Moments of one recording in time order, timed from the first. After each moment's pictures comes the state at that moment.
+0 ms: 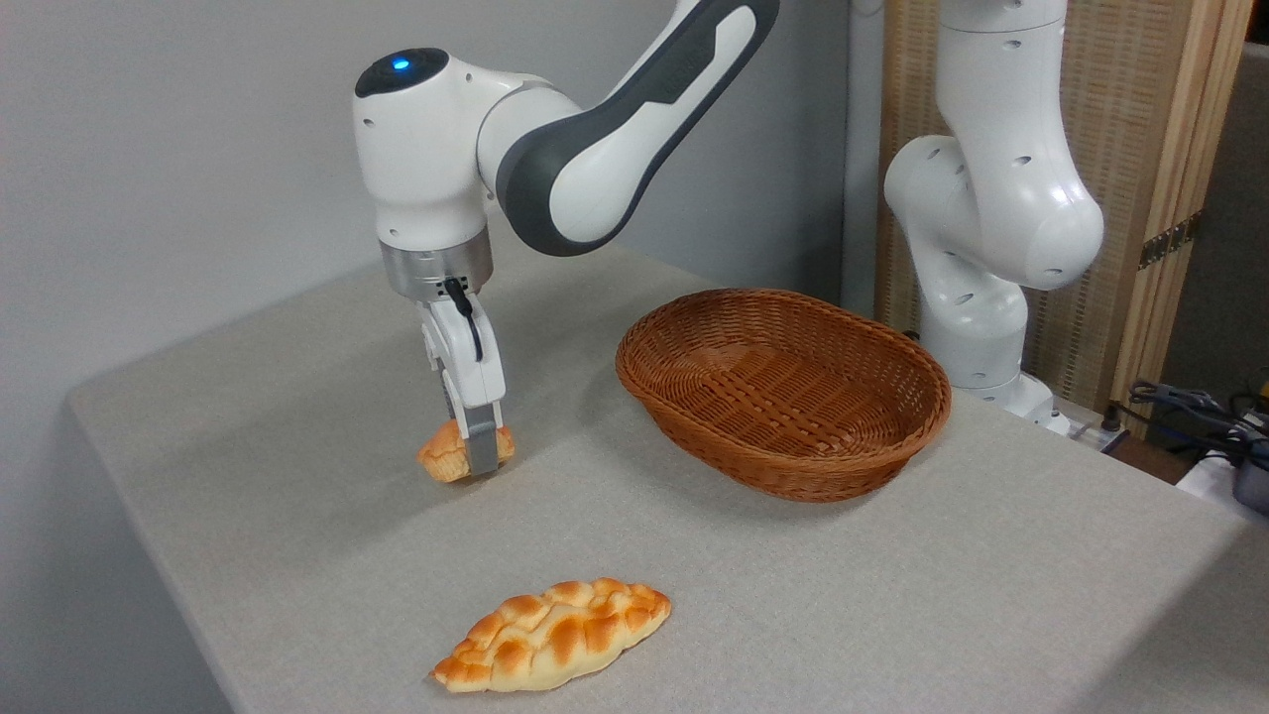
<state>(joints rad) -0.26 0.03 -0.04 -2.08 -0.13 2.17 0.82</state>
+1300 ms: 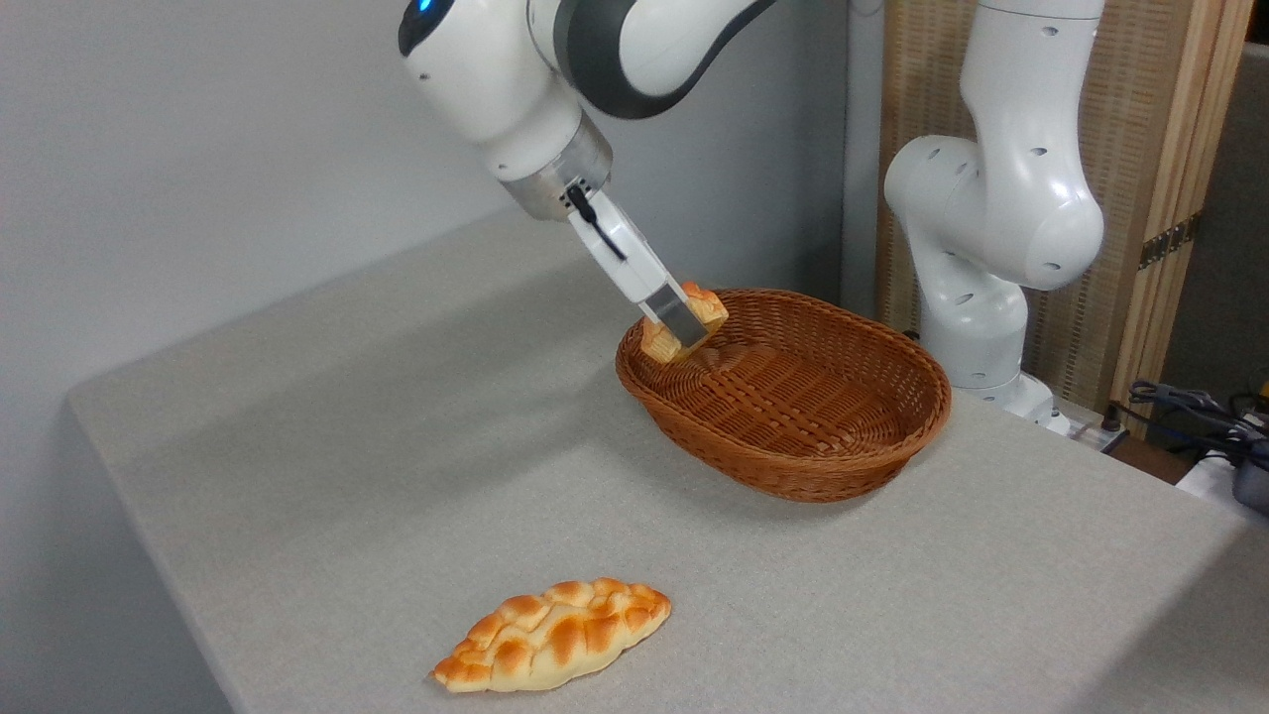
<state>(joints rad) -0.26 -0.18 0.01 -2.09 -0.08 1.40 0.92</state>
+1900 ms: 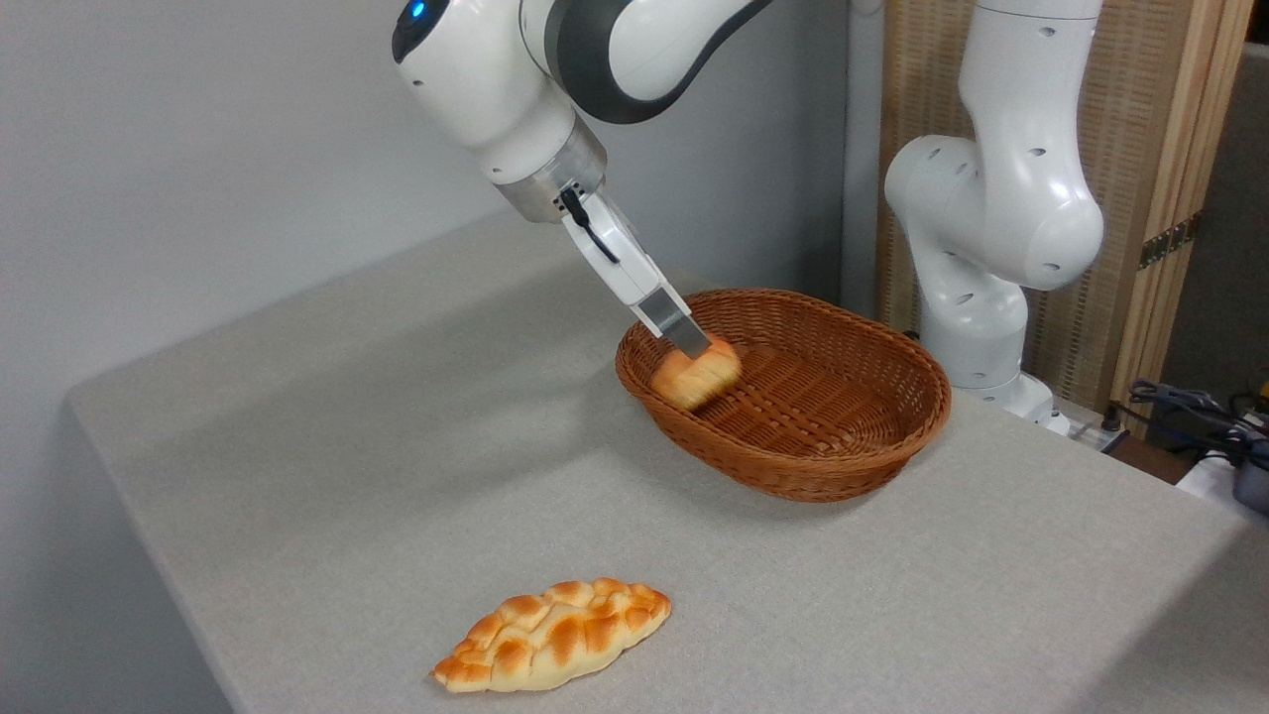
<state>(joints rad) -0.27 -0.18 0.01 -2.08 -0.08 1.40 0.93</state>
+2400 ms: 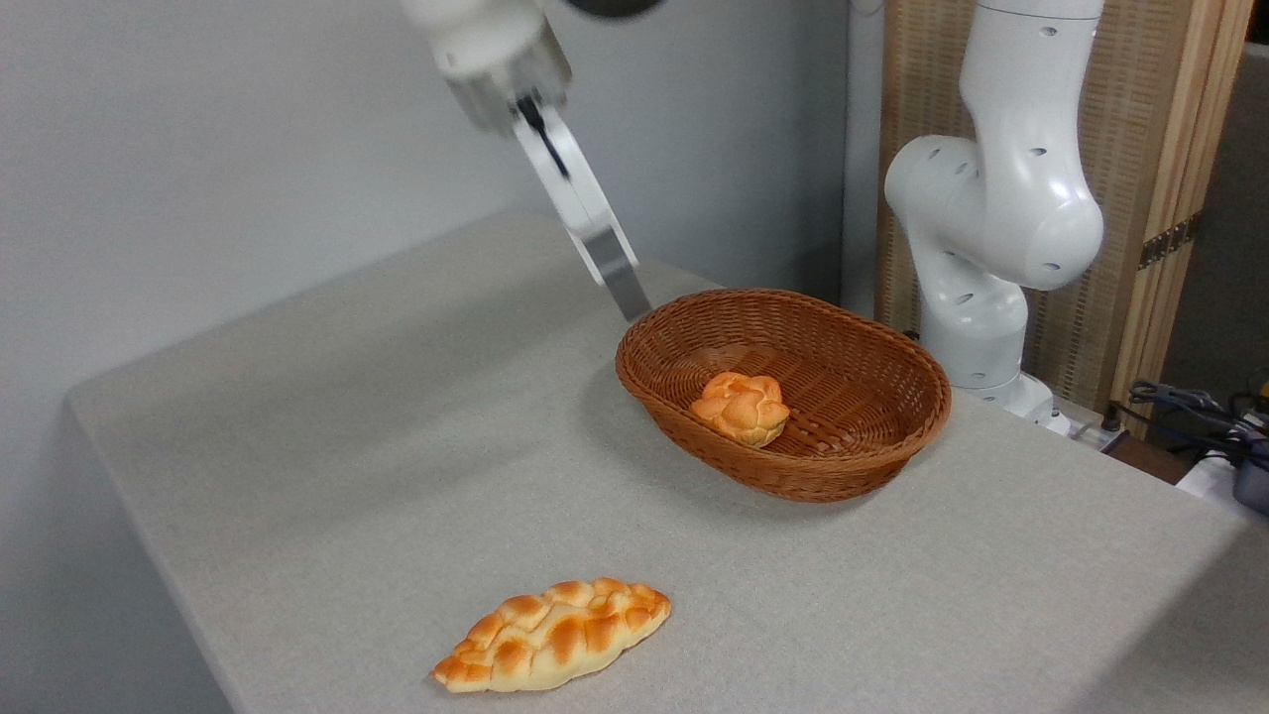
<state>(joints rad) -0.27 -0.19 0.01 -1.88 -0.07 1.41 0.93</state>
